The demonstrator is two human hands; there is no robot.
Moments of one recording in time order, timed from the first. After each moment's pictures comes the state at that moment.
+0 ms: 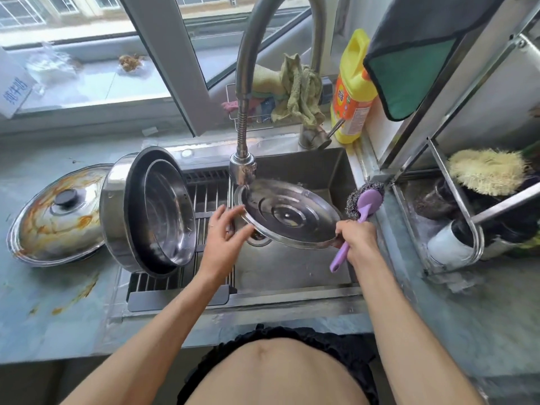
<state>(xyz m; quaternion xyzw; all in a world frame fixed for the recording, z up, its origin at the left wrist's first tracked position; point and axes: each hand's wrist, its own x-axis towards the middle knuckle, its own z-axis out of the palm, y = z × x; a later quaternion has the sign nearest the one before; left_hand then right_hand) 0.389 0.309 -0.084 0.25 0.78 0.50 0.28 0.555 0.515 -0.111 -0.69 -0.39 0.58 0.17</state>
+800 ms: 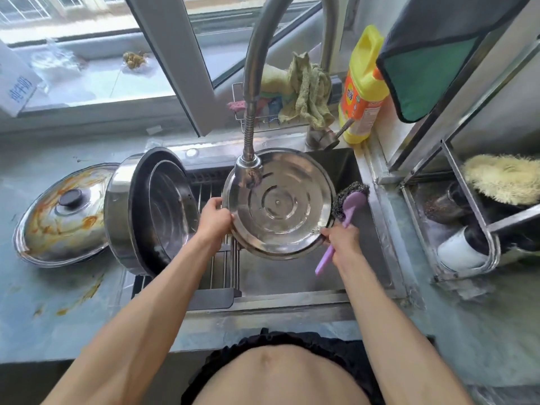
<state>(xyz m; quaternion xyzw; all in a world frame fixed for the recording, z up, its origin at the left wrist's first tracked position) 0.321 0.347 -0.088 0.02 0.82 0.46 0.34 0.519 0.501 -0.143 -0.65 -0.39 0.64 0.16</state>
